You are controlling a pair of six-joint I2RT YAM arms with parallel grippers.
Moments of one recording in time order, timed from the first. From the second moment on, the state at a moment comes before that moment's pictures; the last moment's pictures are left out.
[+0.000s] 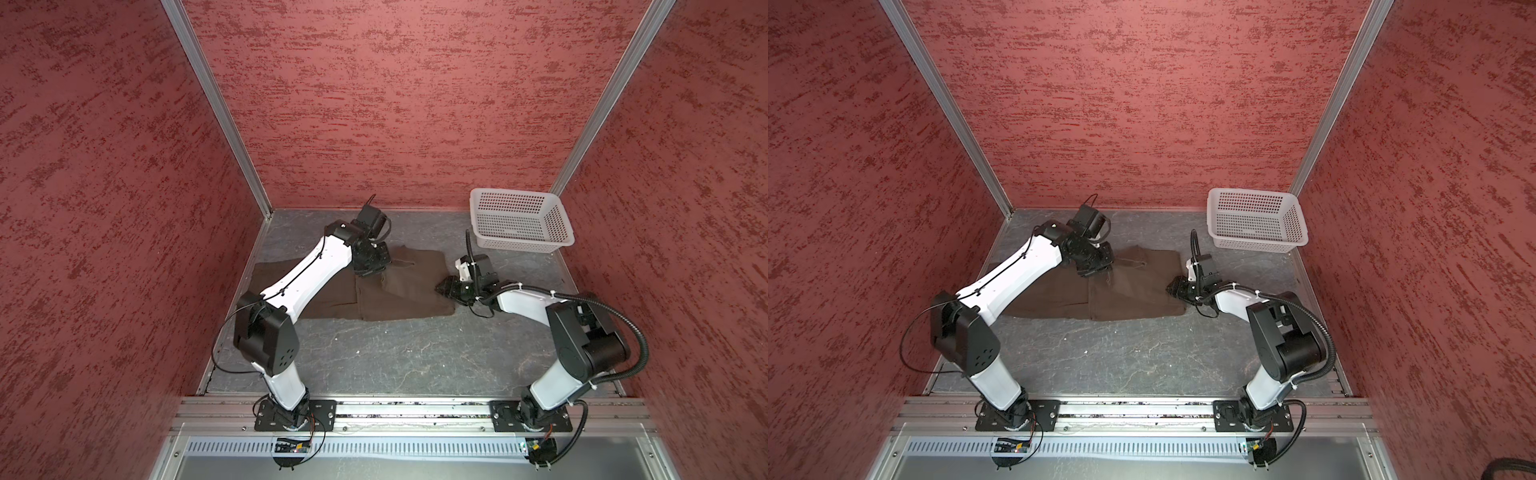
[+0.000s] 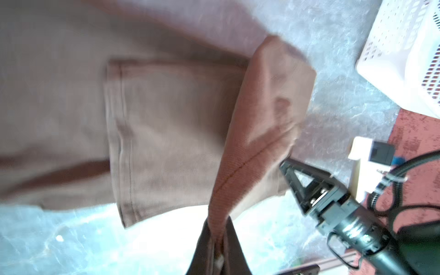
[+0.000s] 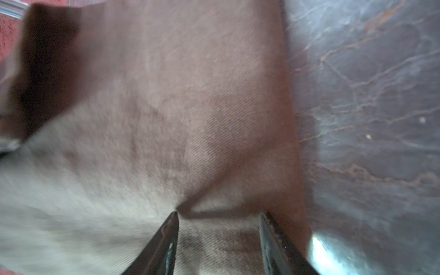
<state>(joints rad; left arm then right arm) -0.52 1.66 1.51 -1.04 0.14 -0.84 0.34 1.65 0.81 -0.04 -0.40 0.68</state>
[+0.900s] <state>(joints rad) -0.60 2.03 1.76 -1.03 0.07 -0.79 0.34 1.61 0.81 -0.10 -0.36 0.64</state>
